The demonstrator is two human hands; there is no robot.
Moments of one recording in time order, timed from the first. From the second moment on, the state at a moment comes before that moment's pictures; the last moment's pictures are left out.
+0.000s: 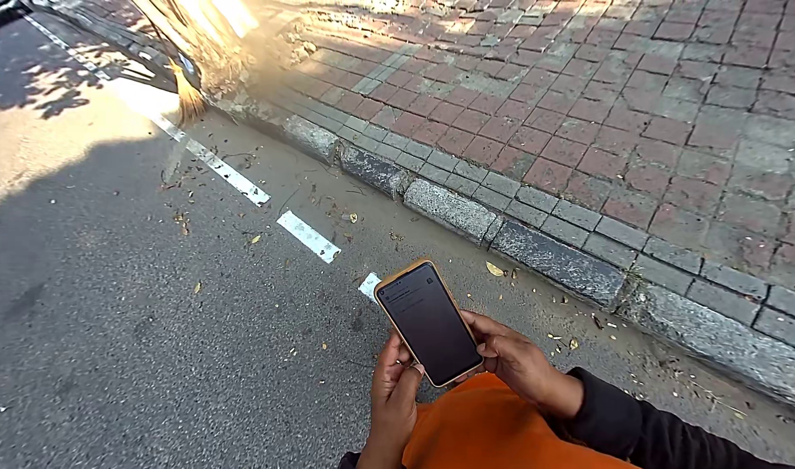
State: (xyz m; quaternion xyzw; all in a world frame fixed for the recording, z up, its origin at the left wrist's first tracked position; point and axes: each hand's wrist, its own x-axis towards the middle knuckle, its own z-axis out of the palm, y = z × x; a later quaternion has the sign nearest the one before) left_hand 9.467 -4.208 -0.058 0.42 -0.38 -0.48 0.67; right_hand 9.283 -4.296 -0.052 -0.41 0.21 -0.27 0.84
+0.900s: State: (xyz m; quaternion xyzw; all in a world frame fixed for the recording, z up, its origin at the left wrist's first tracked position) left_hand 9.473 -4.209 -0.056 0.41 -0.38 -0.48 0.67; right_hand 9.286 -4.298 -0.042 -0.47 0.24 -0.25 0.81
